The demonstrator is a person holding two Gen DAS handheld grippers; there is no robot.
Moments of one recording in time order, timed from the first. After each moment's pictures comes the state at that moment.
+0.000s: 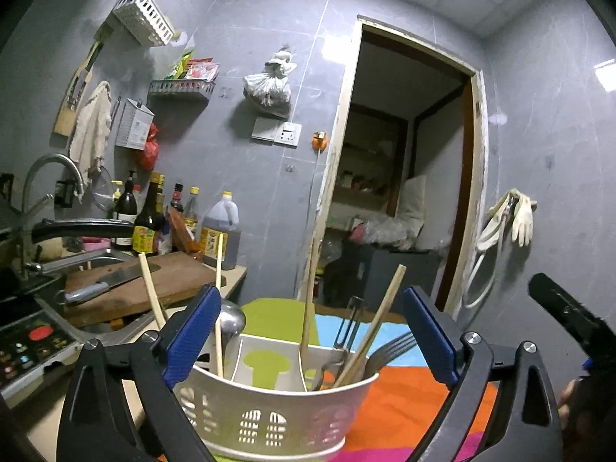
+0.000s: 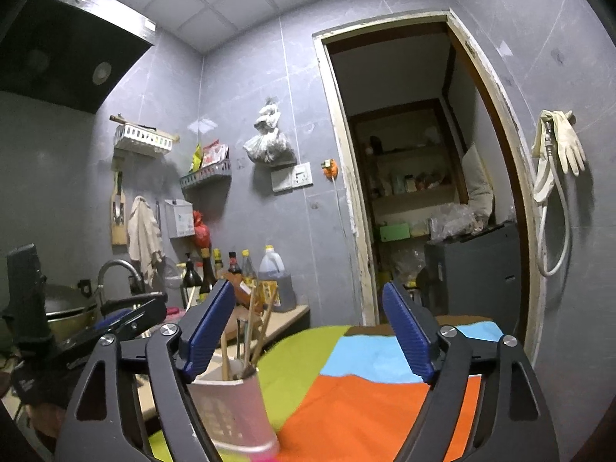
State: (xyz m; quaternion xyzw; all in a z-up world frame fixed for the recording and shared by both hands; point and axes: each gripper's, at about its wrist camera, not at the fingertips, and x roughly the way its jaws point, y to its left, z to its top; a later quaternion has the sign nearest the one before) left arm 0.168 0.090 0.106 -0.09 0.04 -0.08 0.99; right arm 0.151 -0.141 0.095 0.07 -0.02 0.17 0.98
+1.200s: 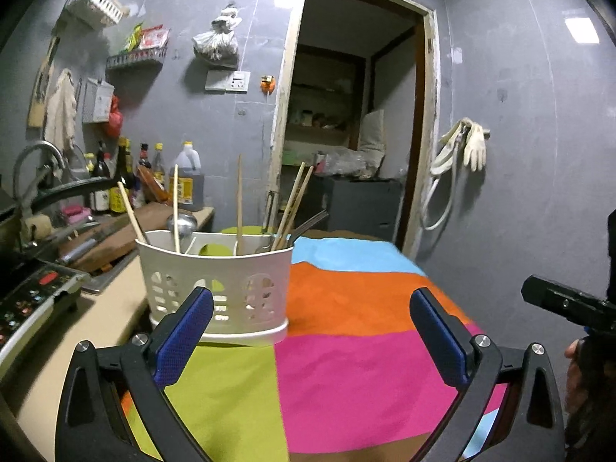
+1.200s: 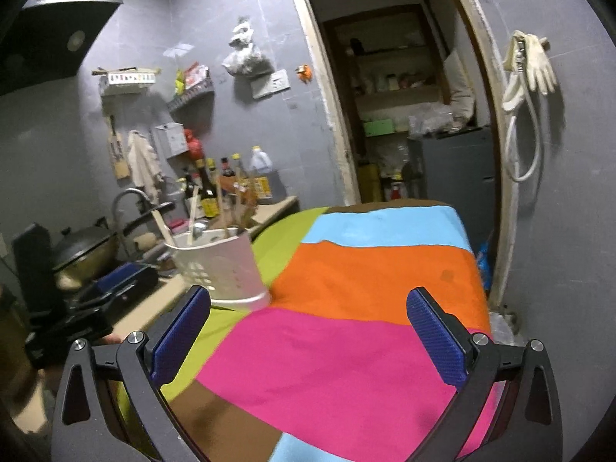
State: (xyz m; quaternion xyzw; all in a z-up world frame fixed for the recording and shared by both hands) left arm 0.080 0.035 0.070 -0.03 0.14 -0.14 0.98; right arm 0.068 -0.207 0.071 0.08 0.19 0.17 0.96
